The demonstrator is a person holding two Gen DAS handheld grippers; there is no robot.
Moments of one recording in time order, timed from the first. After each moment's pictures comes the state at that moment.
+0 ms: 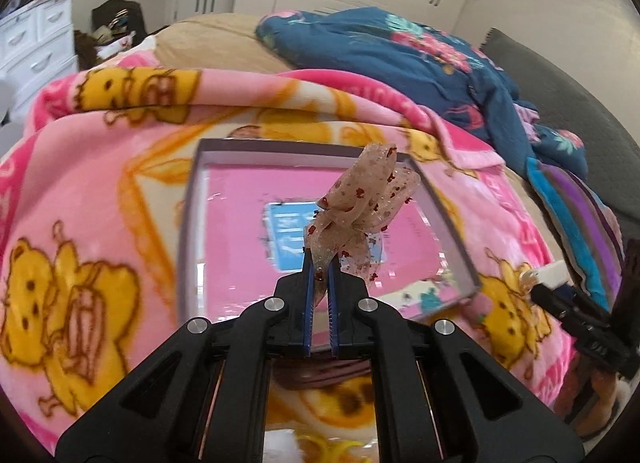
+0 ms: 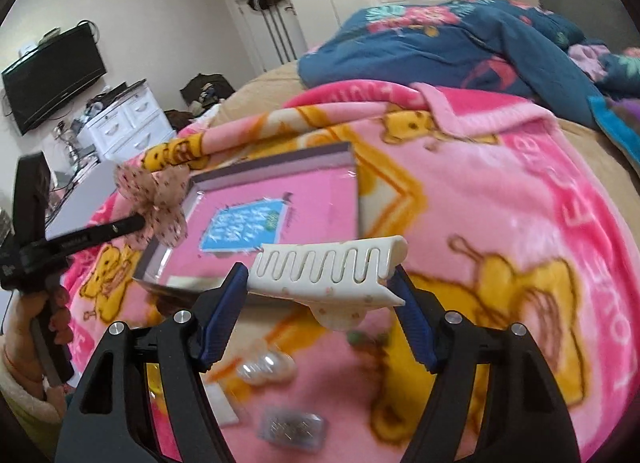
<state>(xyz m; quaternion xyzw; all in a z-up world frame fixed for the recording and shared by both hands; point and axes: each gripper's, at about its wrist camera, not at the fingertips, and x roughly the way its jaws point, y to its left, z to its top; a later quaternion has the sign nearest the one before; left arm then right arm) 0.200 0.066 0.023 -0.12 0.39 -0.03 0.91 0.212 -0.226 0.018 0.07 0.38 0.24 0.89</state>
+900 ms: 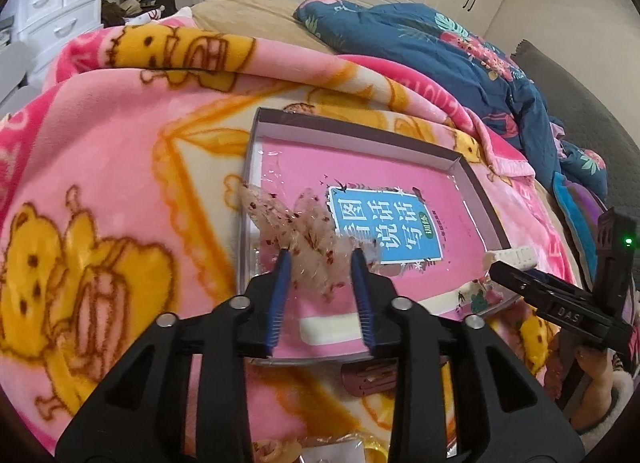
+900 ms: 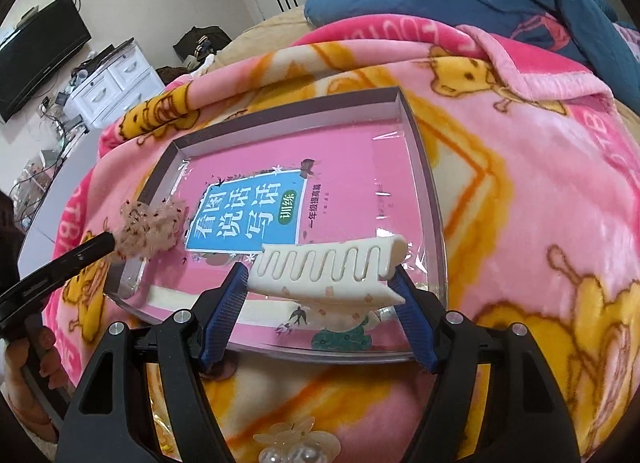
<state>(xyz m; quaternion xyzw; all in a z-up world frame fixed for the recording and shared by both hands) 0.201 0.110 -0.006 -0.16 0.41 0.00 0.90 0.282 -0.148 -0.032 0.06 0.47 0.24 0.85</state>
